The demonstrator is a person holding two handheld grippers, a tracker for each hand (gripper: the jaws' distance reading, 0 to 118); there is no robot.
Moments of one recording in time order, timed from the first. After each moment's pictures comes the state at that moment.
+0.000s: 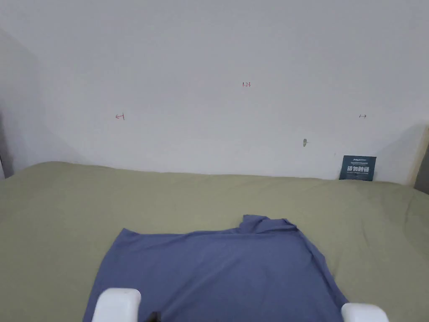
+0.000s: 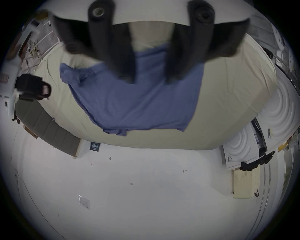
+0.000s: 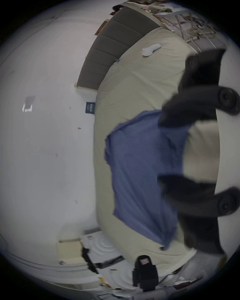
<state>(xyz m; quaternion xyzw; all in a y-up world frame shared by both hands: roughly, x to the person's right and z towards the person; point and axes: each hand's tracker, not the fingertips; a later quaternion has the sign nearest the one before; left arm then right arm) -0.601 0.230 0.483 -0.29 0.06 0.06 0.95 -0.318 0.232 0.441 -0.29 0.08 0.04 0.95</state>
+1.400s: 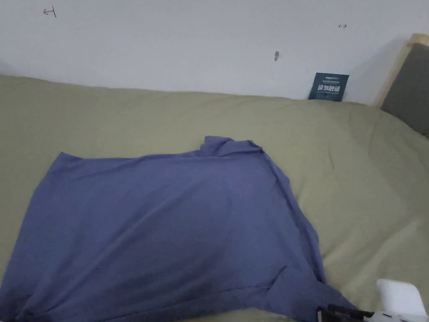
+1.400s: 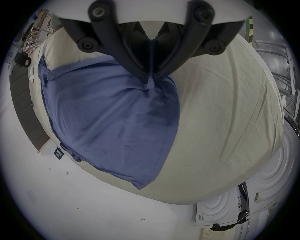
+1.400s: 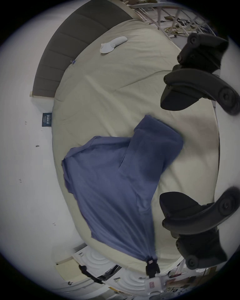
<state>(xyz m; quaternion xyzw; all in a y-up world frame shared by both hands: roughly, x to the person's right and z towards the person) -0.717 0.105 0.442 -0.44 0.16 0.20 0.86 -0.188 0.151 0.374 -0.45 0.05 -0.02 0.89</state>
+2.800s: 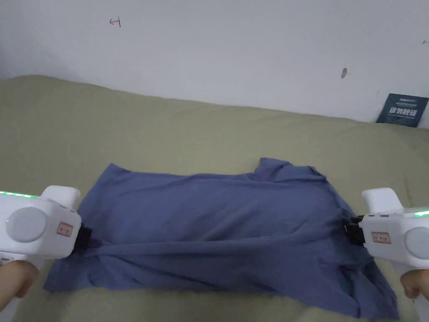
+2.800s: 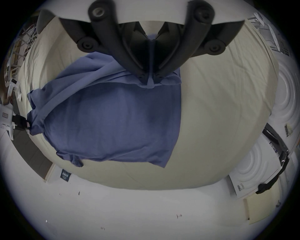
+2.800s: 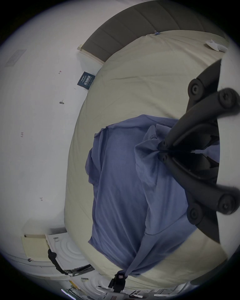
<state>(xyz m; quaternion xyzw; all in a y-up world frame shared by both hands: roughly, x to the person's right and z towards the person) -0.781 0.151 0.248 -0.49 0.08 0.05 0.87 -0.278 0.160 0.089 -0.37 0.16 0.14 0.90</state>
